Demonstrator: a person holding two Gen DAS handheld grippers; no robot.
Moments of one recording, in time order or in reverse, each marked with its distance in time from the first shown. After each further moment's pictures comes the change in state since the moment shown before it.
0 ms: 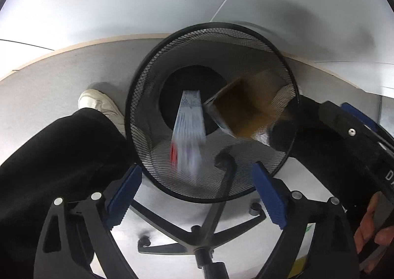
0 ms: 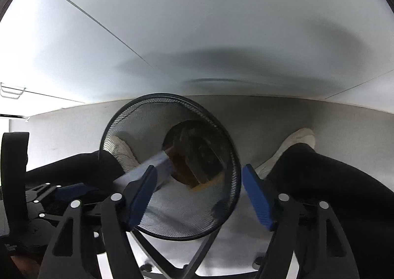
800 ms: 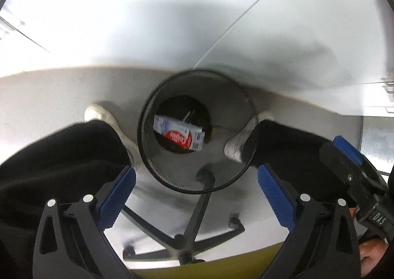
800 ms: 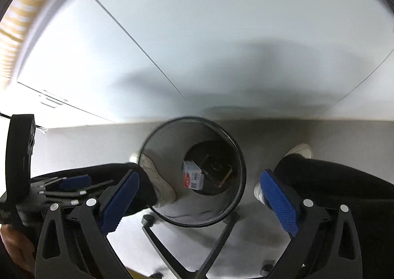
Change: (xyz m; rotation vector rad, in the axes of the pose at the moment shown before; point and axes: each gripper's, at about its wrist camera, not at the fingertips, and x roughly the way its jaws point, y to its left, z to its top) left arm -0.102 0.016 -0.042 -0.039 -0.228 -0.110; right arm -0.111 0.007 -0.041 -0.020 -0.215 0.099
